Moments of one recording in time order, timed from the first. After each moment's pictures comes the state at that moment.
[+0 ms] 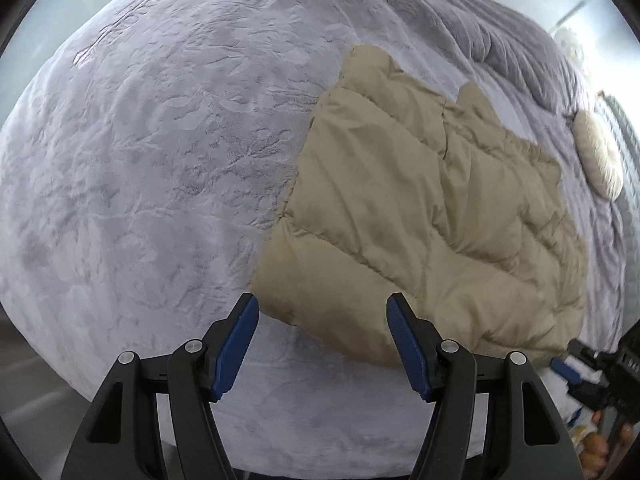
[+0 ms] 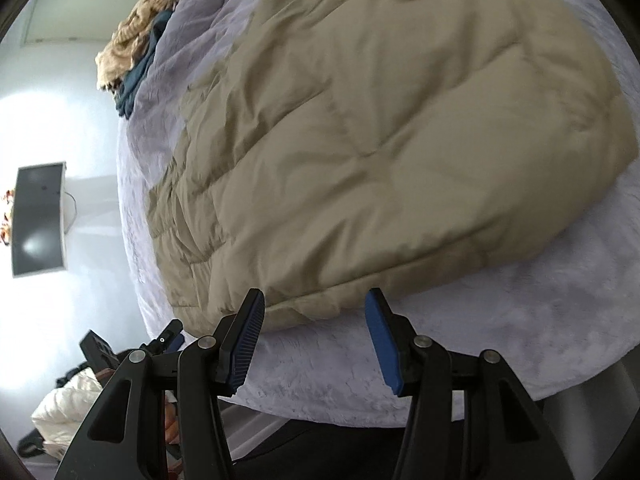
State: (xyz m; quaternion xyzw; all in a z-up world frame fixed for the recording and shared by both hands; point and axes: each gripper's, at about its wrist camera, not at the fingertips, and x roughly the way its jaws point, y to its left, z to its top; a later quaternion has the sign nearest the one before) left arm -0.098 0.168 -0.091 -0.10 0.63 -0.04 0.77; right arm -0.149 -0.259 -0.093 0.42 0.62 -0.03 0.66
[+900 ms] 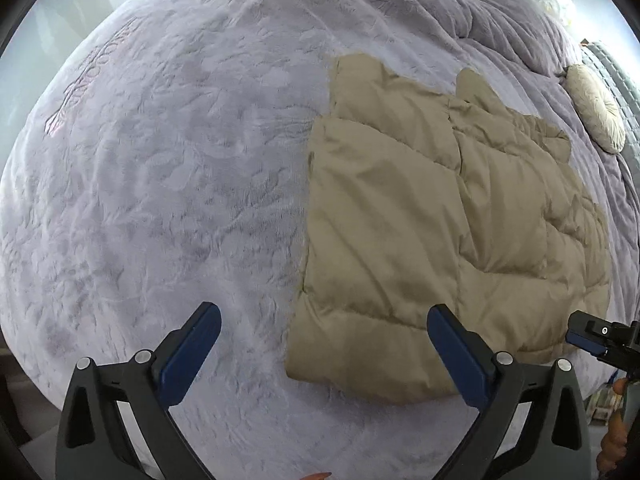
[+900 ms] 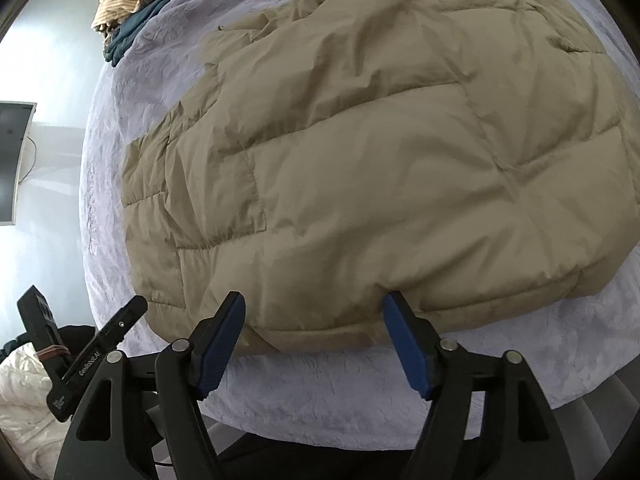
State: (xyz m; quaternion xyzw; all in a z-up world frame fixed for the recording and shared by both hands) left arm -0.062 0.170 -0.097 -0.02 0.63 -0.07 0.77; right arm -0.103 -0.190 -0.090 0.30 0.67 -0.04 0.68
